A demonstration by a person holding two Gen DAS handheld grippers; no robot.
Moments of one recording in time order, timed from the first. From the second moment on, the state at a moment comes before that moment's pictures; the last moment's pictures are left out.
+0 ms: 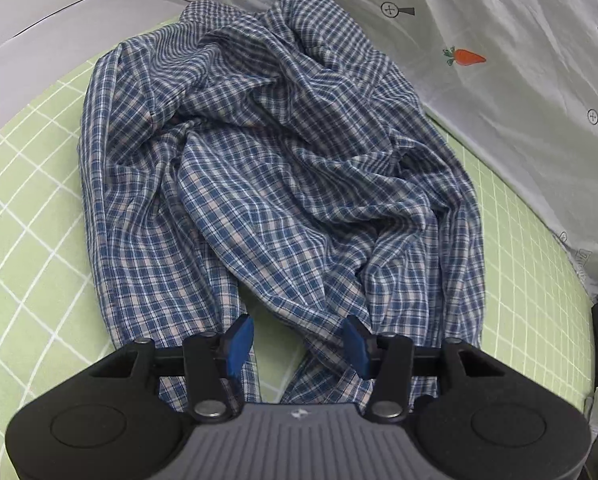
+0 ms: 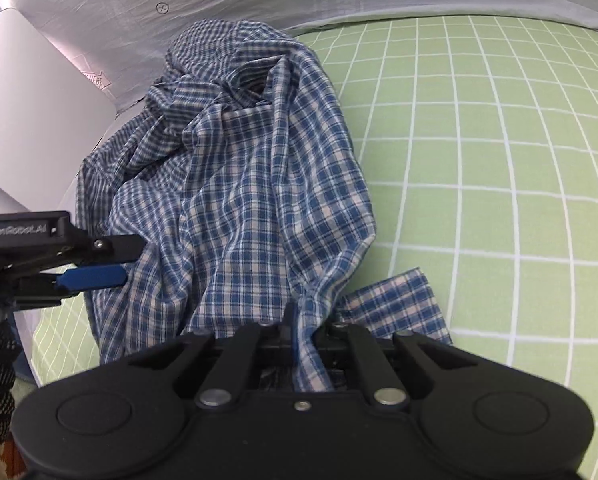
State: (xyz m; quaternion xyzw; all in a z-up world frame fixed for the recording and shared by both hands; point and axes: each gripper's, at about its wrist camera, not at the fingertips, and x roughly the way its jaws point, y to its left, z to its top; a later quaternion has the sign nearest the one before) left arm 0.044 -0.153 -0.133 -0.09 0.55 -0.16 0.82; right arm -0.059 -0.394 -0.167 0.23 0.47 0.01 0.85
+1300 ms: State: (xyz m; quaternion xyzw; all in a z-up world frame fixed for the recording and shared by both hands) left arm 0.015 -0.104 -0.169 0.06 0.52 0.04 0.85; right arm -0.086 -0.485 -0.161 0.09 0.44 -0.21 0.87
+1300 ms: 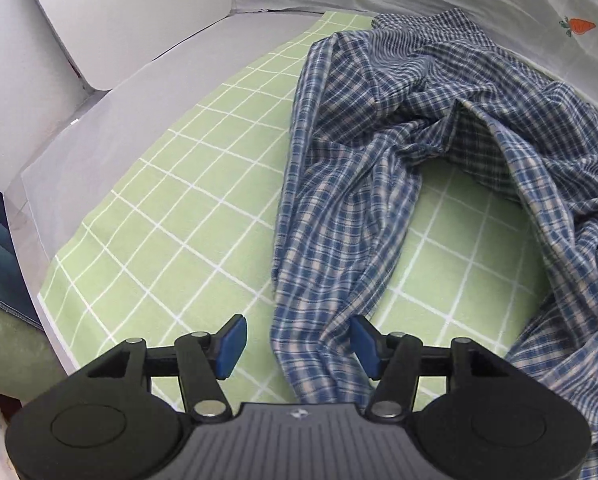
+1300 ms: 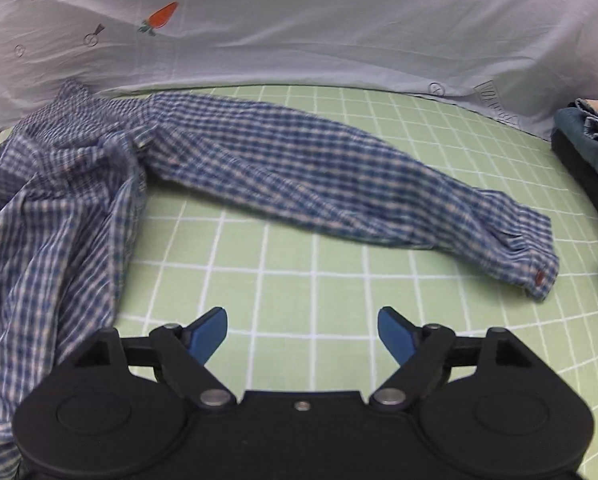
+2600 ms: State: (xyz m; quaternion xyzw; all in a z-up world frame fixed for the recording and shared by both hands) left arm 0.067 -0.060 -0.107 -0.05 0.50 -0.16 0.85; right arm -0.061 -0.371 -0.168 0.23 0.46 -0.12 0.85
